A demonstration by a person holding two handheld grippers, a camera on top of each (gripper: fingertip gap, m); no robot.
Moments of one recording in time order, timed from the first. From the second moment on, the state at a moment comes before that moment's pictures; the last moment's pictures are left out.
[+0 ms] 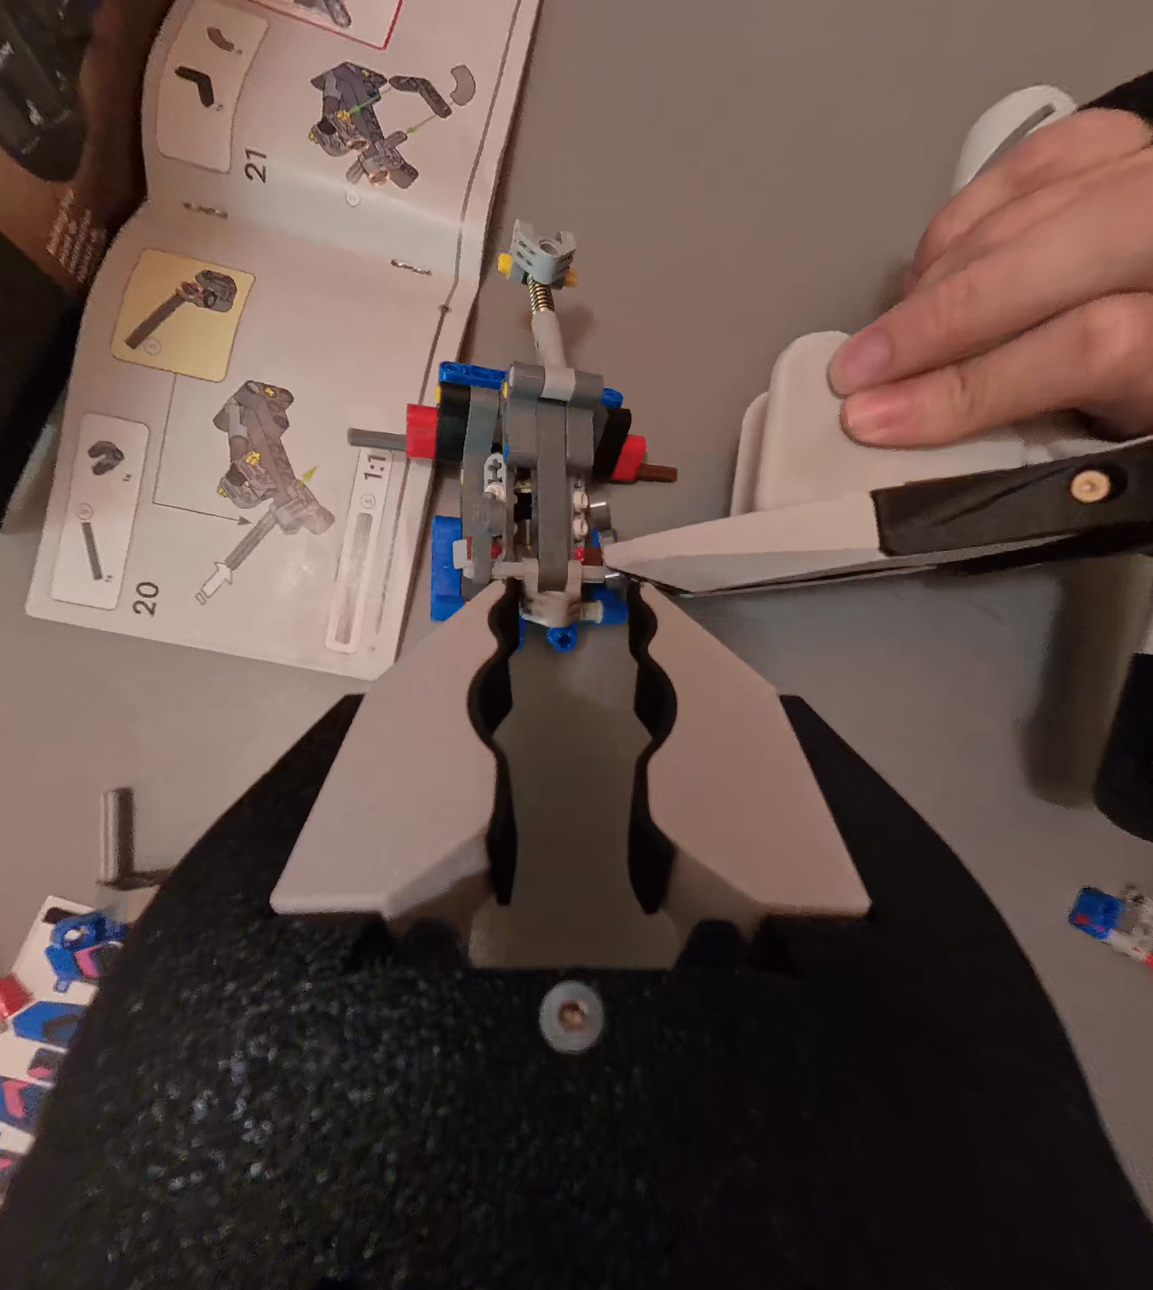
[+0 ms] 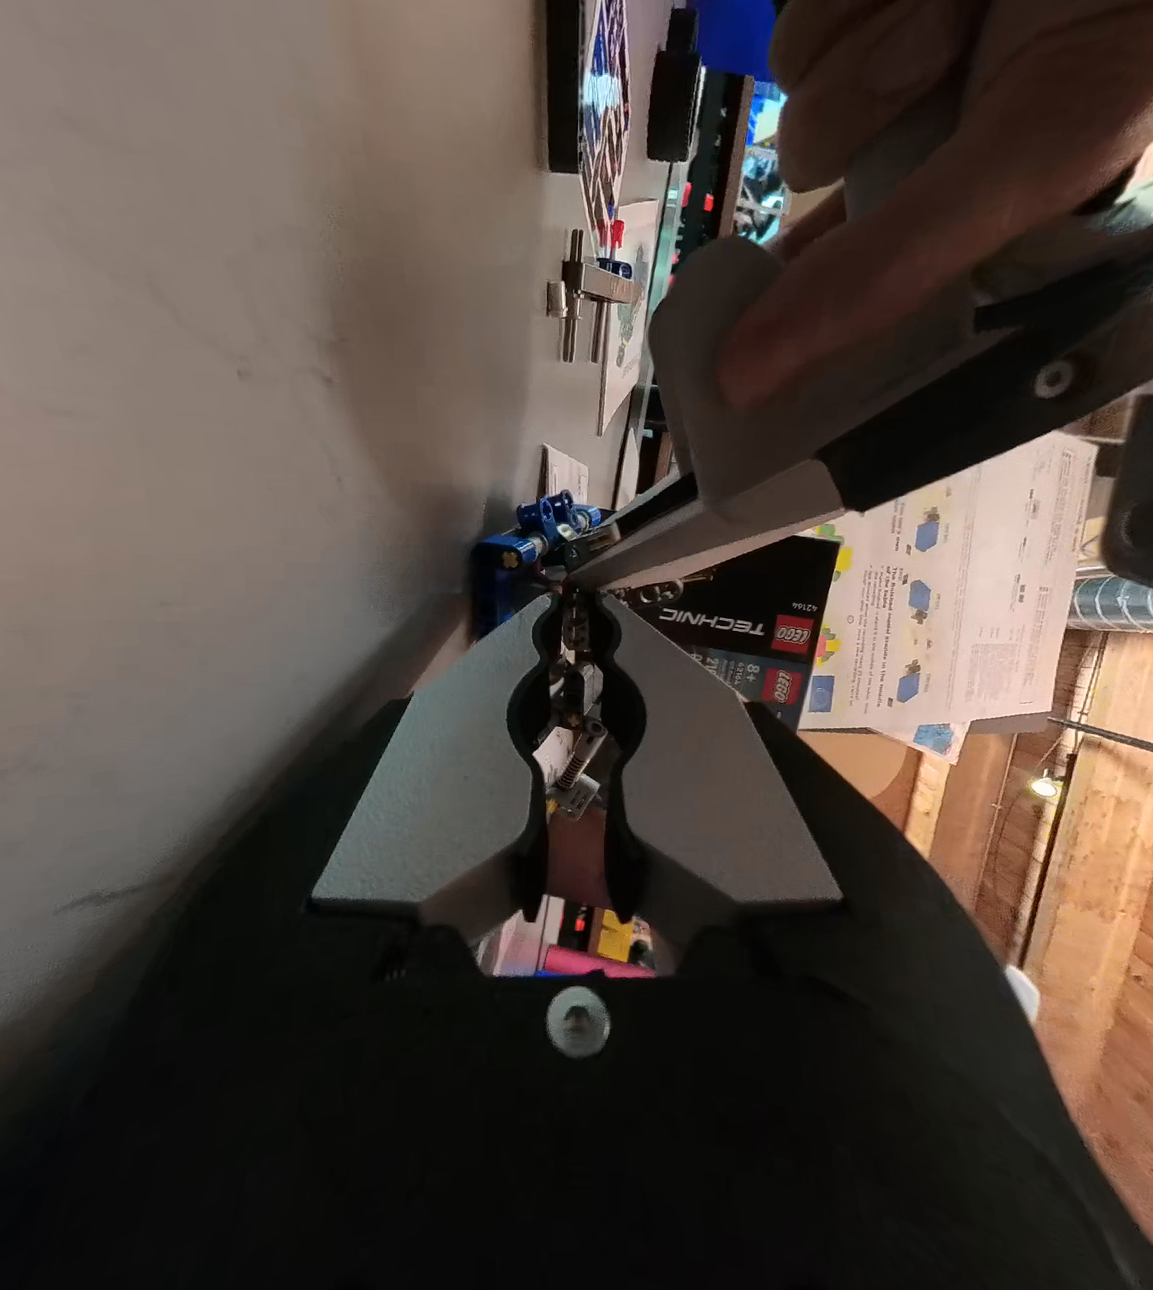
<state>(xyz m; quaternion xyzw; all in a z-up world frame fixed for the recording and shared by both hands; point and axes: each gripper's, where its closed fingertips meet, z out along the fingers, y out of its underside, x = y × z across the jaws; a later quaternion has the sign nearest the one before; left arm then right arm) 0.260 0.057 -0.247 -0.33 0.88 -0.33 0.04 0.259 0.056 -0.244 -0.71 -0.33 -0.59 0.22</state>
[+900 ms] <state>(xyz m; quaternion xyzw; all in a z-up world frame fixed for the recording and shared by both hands) 0.269 0.058 -0.251 -0.32 0.86 -0.38 0.16 0.259 0.054 -0.245 -0.72 -0.33 -0.55 0.26</state>
